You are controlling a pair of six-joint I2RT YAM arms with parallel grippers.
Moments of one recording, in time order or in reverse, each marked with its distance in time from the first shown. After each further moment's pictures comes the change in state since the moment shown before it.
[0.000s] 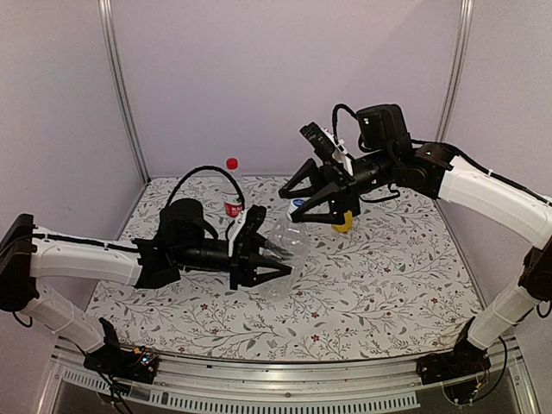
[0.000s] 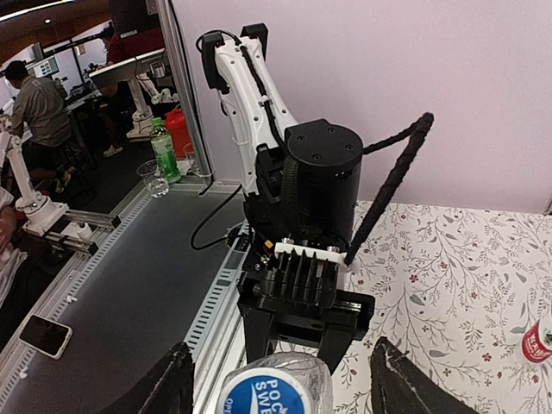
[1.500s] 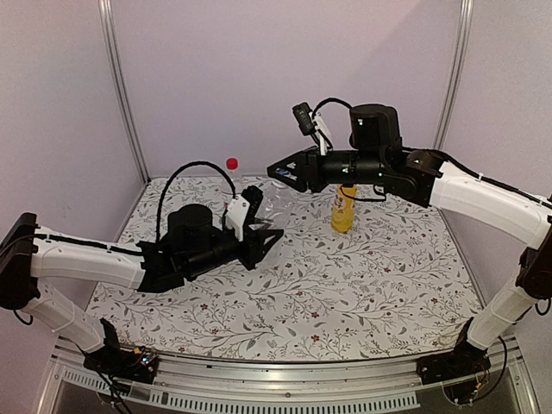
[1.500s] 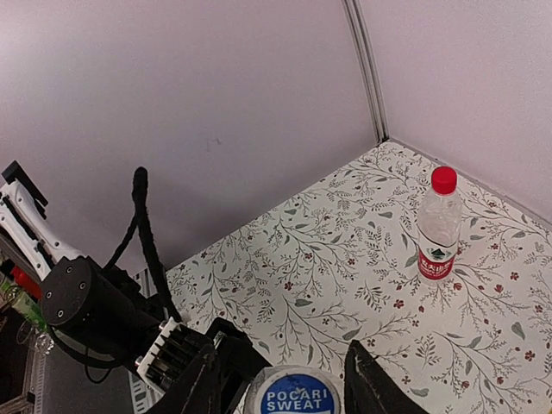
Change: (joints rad) left arm -0.069 0.015 0.020 -0.046 -0.782 -0.023; right arm 0.074 0.025 -0.018 0.226 0.707 0.526
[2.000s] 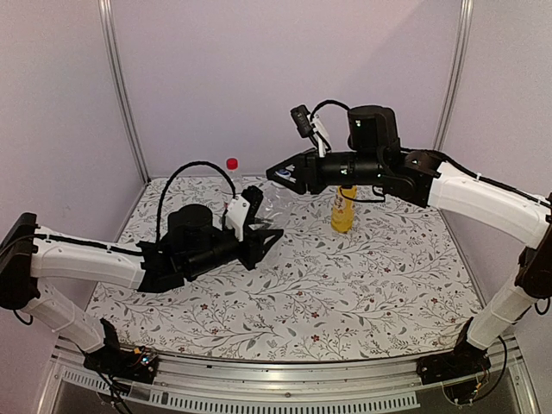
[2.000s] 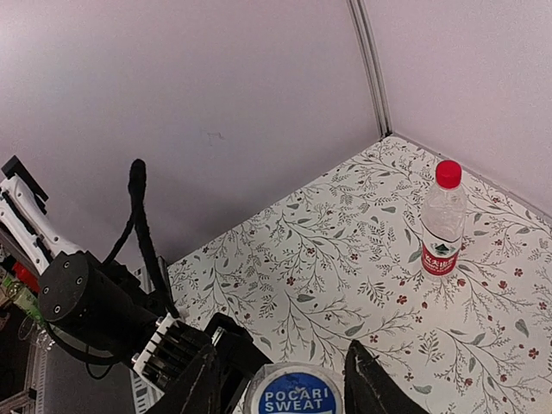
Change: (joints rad) left arm -0.002 0.000 0.000 -0.001 -0.008 0.005; right arm 0.000 0.007 0.000 -0.005 -0.012 -0.002
